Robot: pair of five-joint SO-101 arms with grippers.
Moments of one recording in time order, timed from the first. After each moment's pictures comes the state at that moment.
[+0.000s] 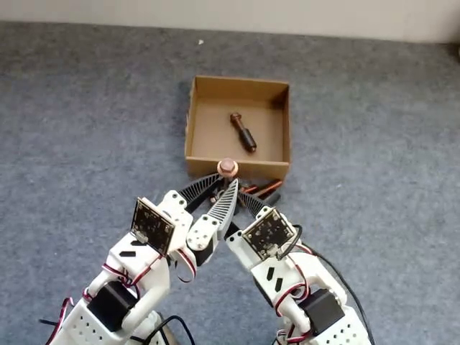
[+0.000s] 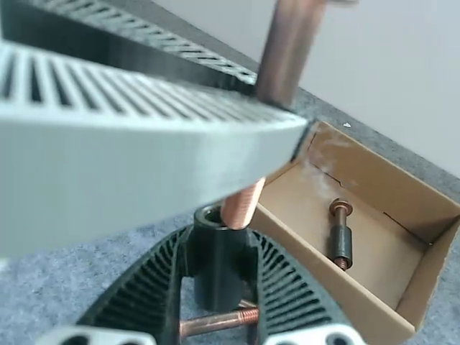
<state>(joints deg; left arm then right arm) 34.0 -97.9 82.5 28.4 9.9 -40.2 -104.2 90.7 34.5 15.8</state>
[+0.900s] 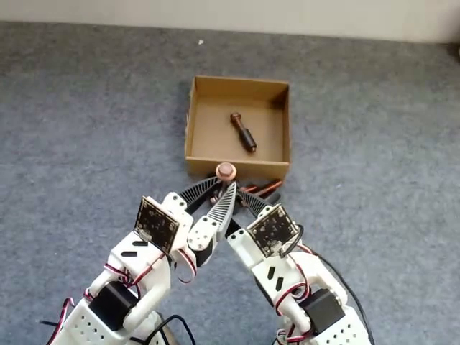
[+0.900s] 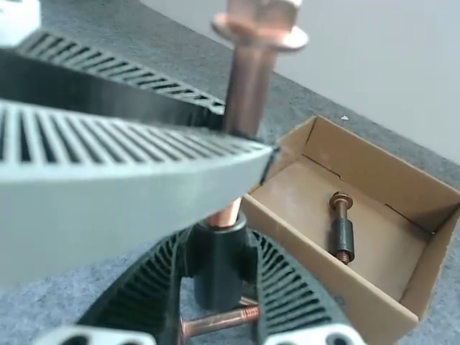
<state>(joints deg) 35.5 -98.1 84.4 30.1 9.9 -39.3 -104.2 90.6 34.6 13.1</state>
